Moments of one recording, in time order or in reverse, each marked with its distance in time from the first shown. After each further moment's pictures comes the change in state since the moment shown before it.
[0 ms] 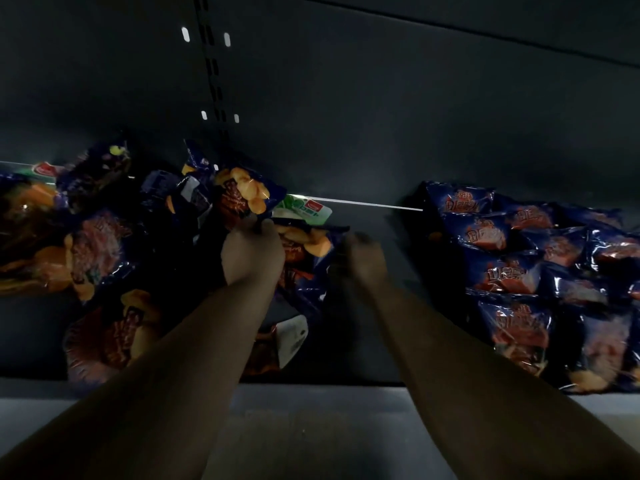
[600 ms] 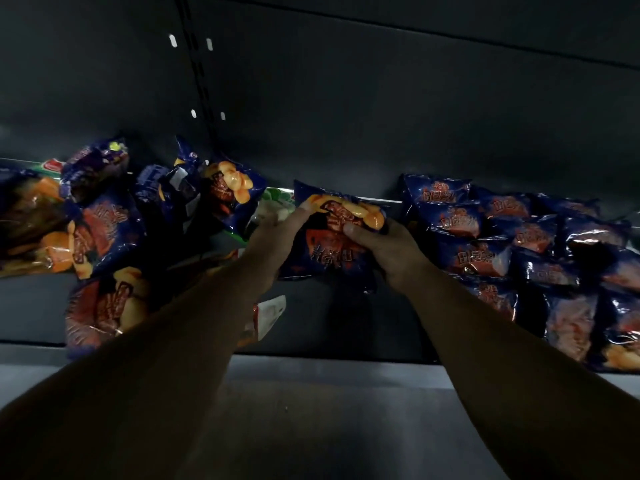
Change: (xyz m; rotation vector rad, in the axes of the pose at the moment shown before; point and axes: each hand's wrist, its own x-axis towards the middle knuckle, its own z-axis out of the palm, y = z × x) left_hand -0.030 0.011 0.025 -0.412 -0.514 -0.067; right_hand -0.030 -0.006 -0.080 0.285 -0.182 -0.020
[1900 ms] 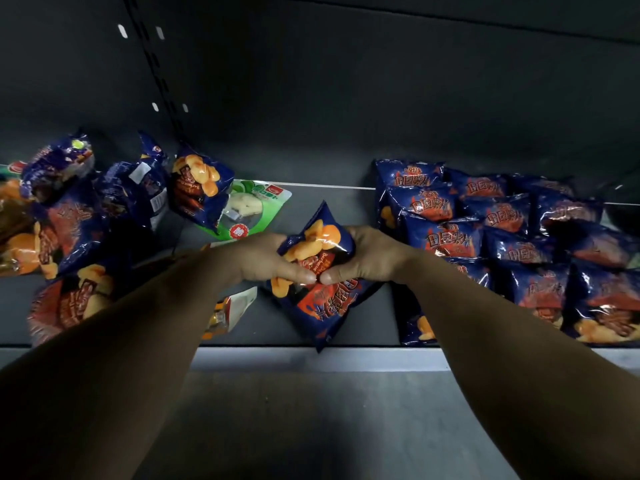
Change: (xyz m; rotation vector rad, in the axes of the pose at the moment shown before) left_hand -0.008 -0.005 0.011 0.686 -0.498 0.021; right_hand -0.017 -0.005 -0.040 -0.621 -0.460 -0.007
